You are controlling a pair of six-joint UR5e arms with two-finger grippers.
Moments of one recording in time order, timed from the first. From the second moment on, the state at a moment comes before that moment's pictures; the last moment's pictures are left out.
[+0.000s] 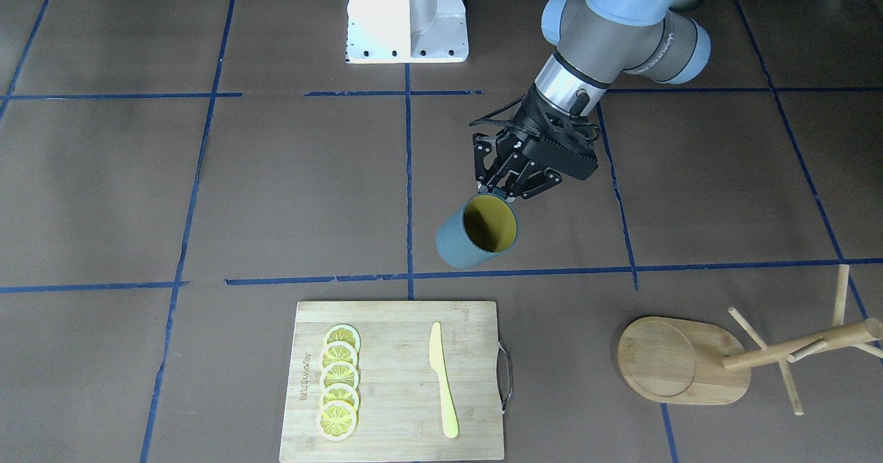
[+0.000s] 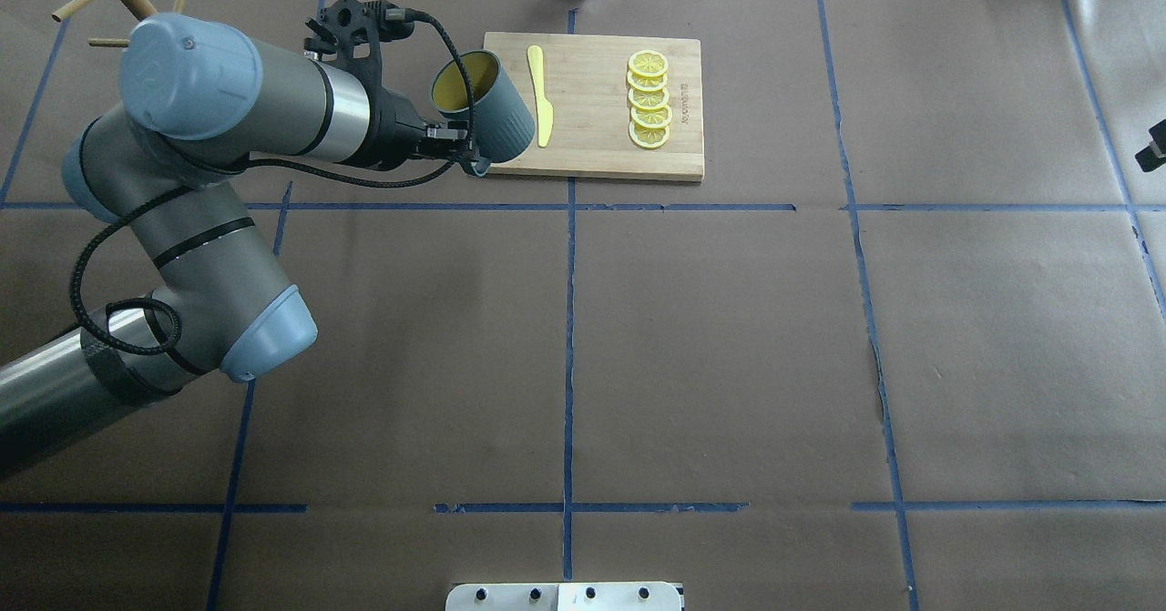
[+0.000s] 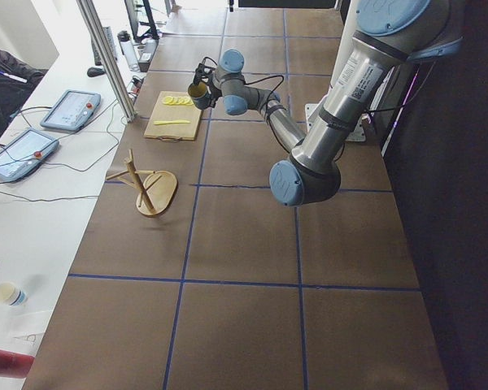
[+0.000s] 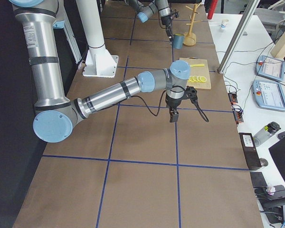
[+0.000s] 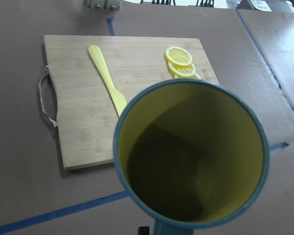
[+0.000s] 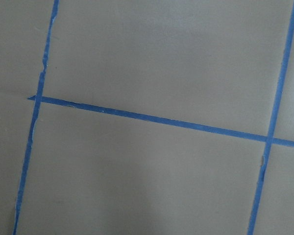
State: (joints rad) left arm -0.75 -2.15 -1.70 -2.14 -1.90 -1.20; right arm 1.39 -1.46 1.88 -1.80 2.32 0.08
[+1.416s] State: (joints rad) left arm -0.90 -2.14 -1.34 -2.96 -1.57 -2.14; right arm 1.45 -1.49 1.91 -1.80 2.34 0.04
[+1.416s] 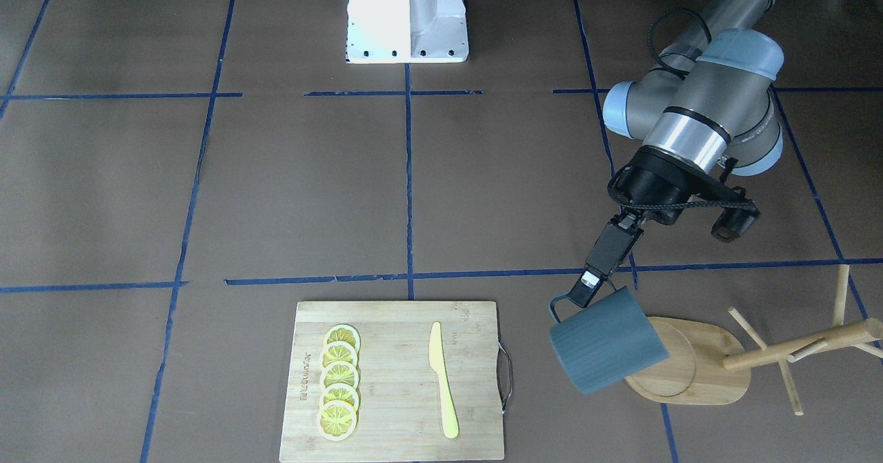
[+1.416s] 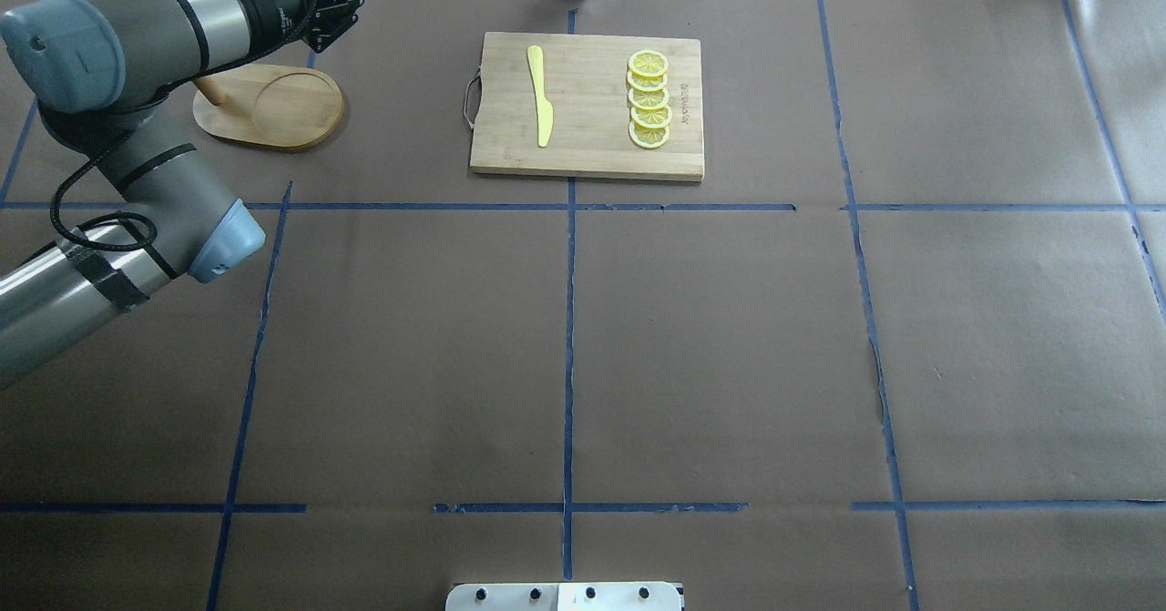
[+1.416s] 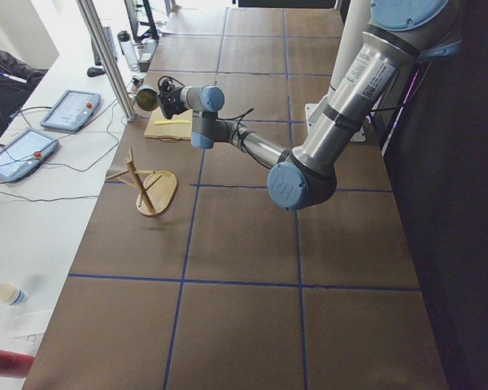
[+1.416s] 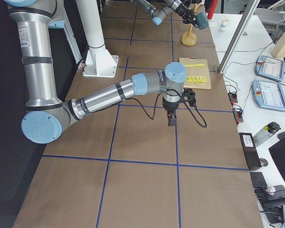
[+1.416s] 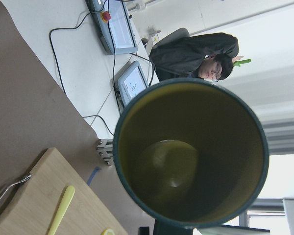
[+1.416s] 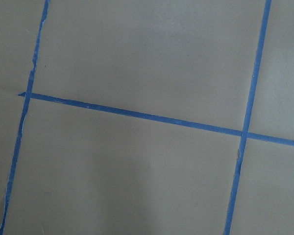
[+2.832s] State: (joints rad) left arm -0.95 -2.14 -1.05 -3.36 -1.34 -2.63; right arm 1.44 -1.49 1.91 -1.80 2.34 0.04
